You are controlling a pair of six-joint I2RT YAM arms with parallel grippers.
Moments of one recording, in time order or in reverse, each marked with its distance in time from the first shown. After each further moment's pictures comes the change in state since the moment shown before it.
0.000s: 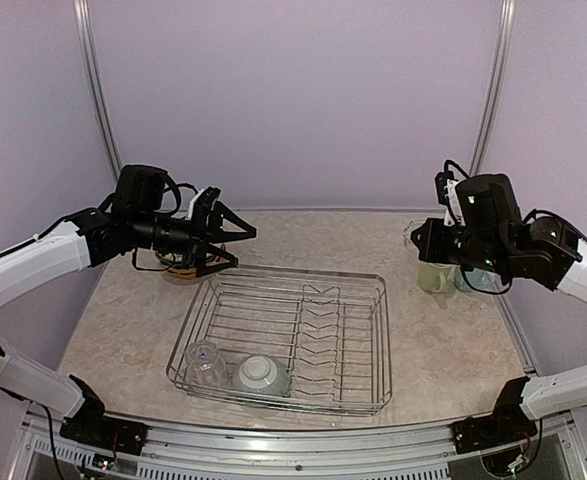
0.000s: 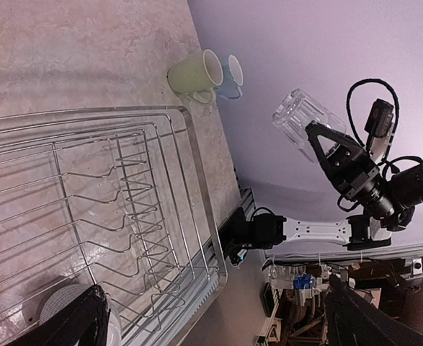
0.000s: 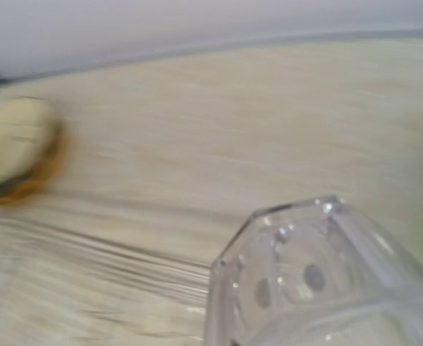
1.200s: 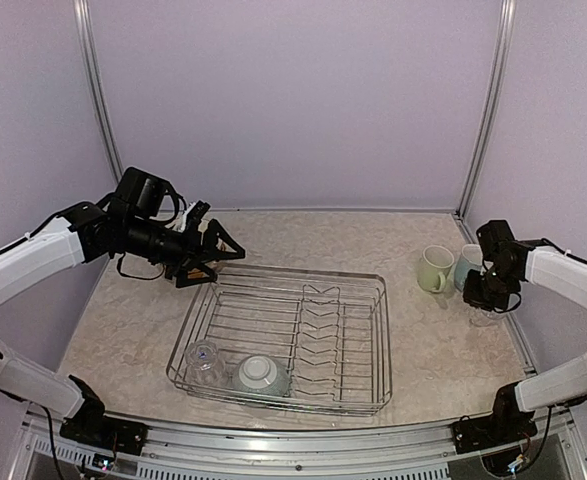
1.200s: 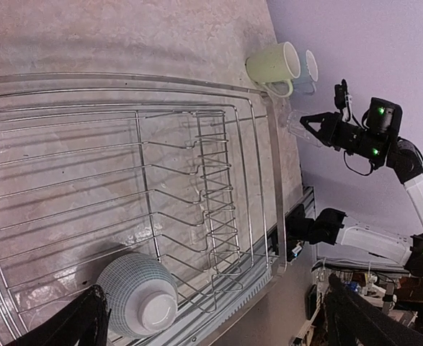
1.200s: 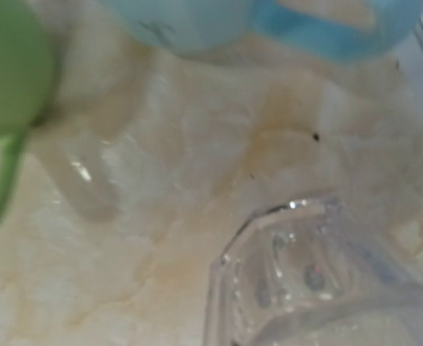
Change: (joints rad) left arm -0.006 -0.021 0.042 -0.296 -0.163 0.125; right arm -0.739 0.211 -0.295 -0.135 -0.183 -0.078
